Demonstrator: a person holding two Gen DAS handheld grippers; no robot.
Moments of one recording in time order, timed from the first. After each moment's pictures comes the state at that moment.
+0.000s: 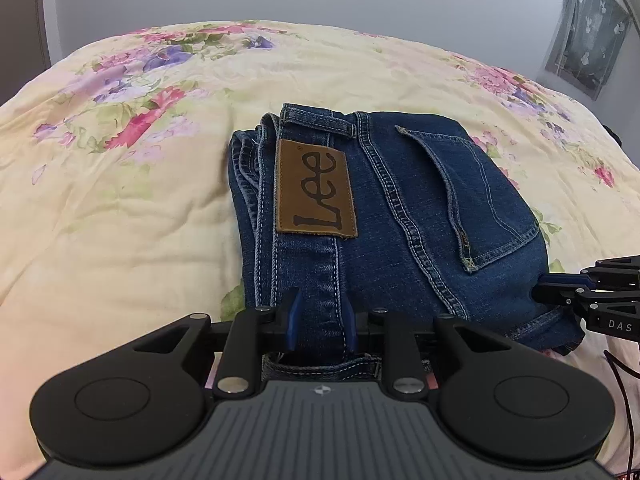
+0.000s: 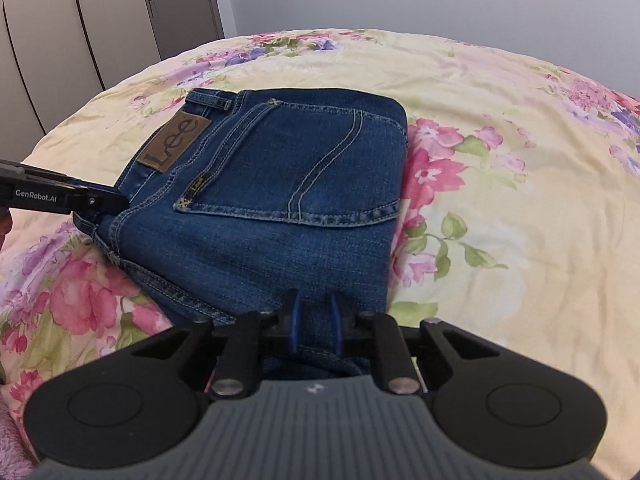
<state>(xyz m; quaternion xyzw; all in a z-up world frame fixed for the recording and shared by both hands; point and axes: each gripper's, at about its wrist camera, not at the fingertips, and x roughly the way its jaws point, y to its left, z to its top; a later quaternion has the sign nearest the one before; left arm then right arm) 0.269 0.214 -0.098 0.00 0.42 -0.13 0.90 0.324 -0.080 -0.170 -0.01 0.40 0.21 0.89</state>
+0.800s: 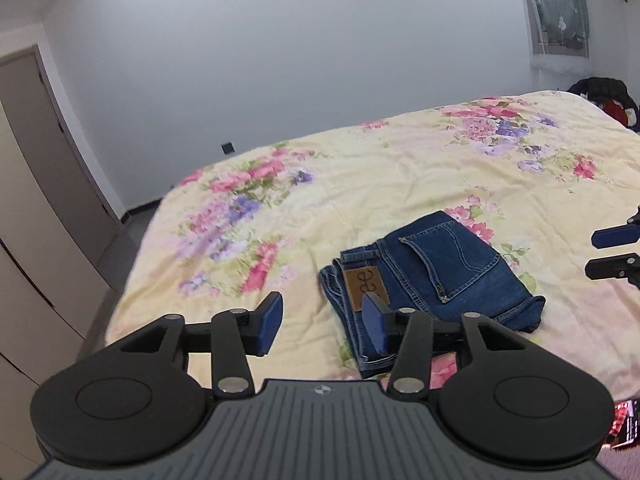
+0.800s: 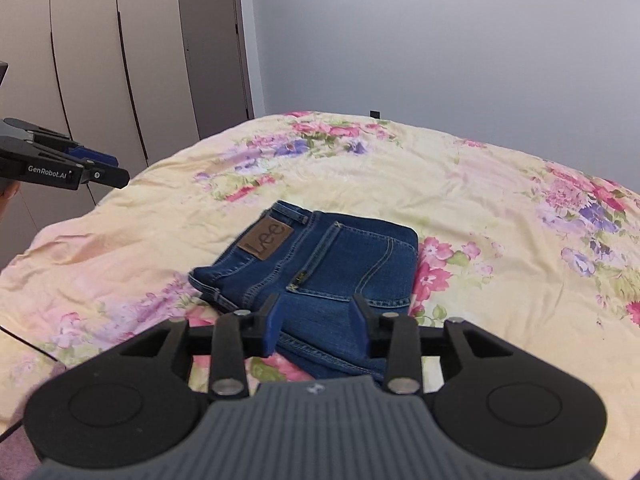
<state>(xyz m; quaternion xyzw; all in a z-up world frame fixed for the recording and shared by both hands) 0.138 0.215 0.119 0.18 0.30 -0.07 0.93 0.198 -0.084 -0.001 -0.01 0.30 0.24 0.92</state>
